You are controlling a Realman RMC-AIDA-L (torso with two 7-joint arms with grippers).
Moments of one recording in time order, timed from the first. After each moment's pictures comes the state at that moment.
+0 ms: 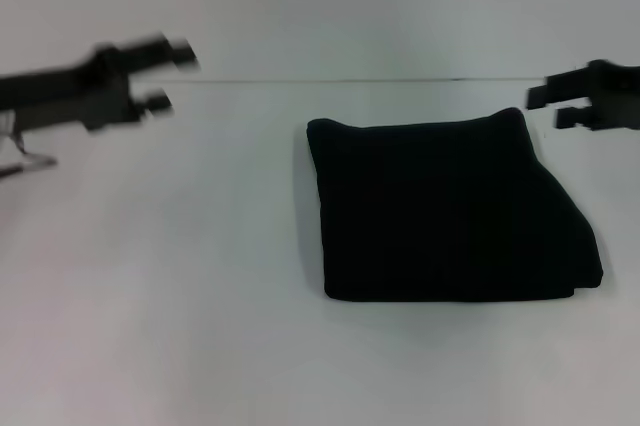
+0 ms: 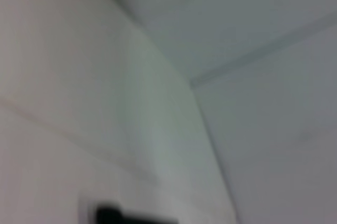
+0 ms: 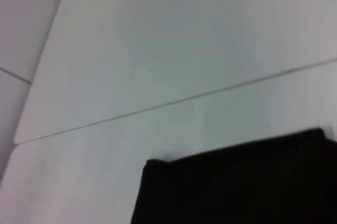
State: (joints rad) left arm -0.68 -1.97 0.43 0.70 2.12 1.50 -2.47; right arm 0.80 1.85 -0.72 -0.69 -2.29 -1.37 2.68
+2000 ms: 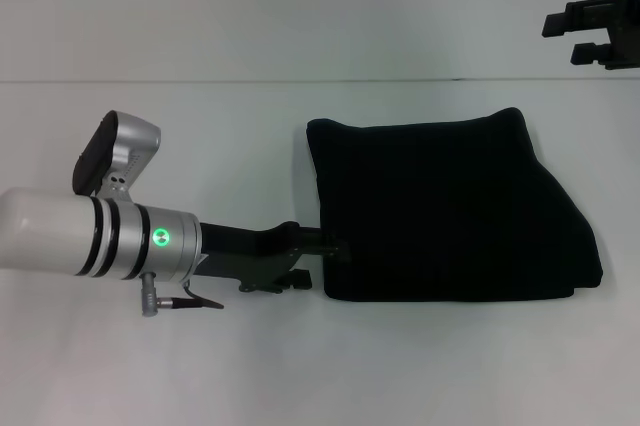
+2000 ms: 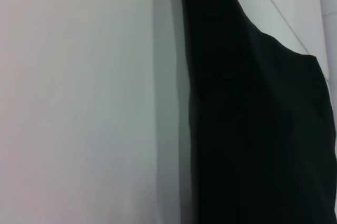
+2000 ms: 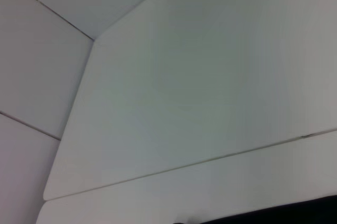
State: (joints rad) left arm -0.79 -2.12 0.69 0.40 2.28 1.20 -2.57; right arm 0.83 1.83 -0.63 -0.69 -2.25 -1.32 2.66
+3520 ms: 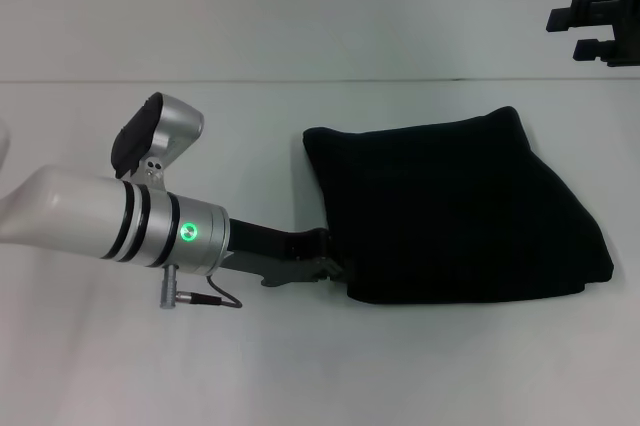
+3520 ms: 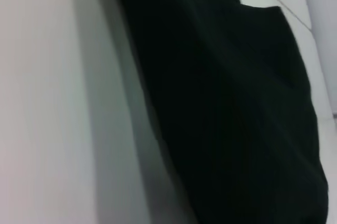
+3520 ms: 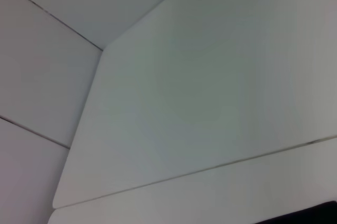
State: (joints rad) left arm -0.84 -2.12 0.76 0.40 2.28 1.23 -2.50; right arm 0.81 1.83 -0.62 -0.69 -2.21 -1.32 2.64
